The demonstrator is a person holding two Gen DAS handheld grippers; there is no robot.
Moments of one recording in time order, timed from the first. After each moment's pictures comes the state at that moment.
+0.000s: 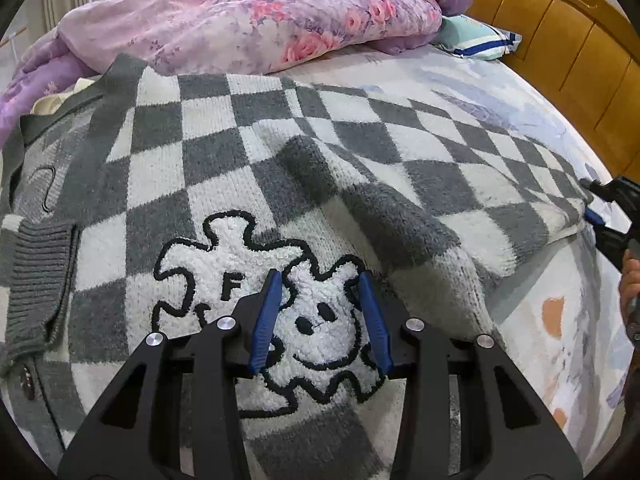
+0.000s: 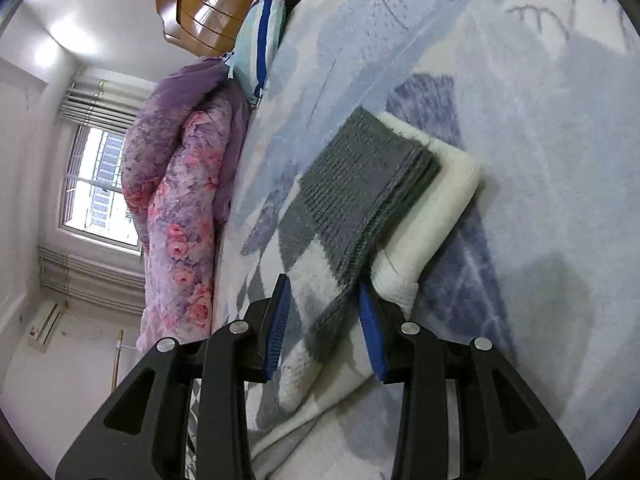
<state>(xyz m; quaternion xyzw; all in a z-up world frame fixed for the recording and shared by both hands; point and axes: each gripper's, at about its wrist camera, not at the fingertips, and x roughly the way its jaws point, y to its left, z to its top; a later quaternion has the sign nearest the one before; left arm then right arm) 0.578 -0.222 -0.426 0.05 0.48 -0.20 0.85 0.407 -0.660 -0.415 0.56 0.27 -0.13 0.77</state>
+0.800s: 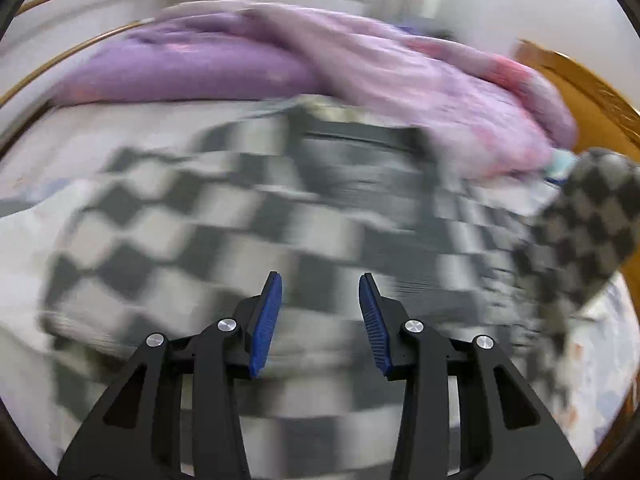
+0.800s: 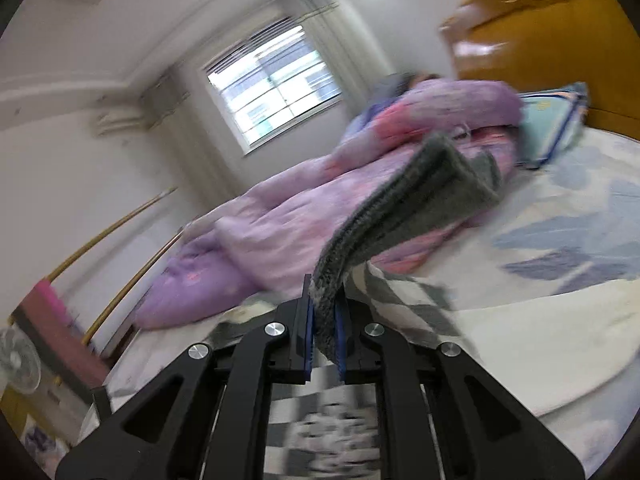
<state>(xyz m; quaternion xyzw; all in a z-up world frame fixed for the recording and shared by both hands) 0.554 0.071 -0.354 -0.08 0.42 -0.03 0.90 0.487 -0.341 -0.204 0.24 0.21 0.10 0.94</state>
